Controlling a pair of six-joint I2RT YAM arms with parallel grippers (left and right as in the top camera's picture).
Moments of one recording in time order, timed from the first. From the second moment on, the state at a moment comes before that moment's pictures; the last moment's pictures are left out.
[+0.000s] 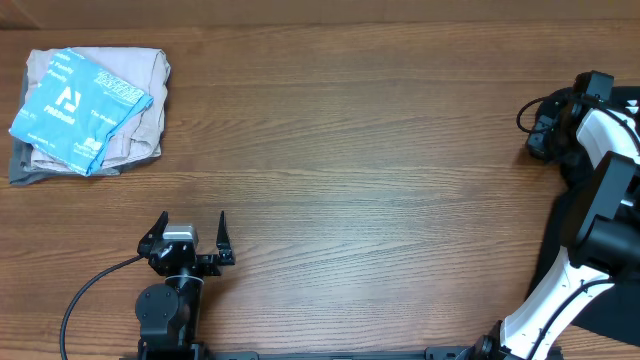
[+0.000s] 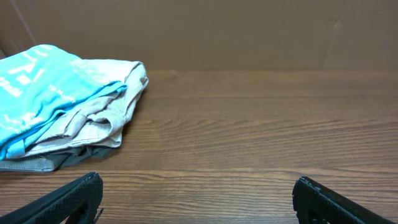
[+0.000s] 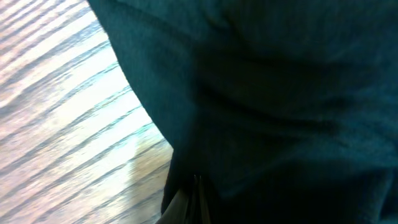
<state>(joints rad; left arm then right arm) 0.02 0.08 0.01 -0.08 0.02 -0.01 -0.39 2.16 1.55 -0.69 0.01 0.13</state>
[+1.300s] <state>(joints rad) 0.02 0.08 0.01 -0.08 0.02 -0.01 0.54 2.16 1.59 -0.48 -0.19 0.53</state>
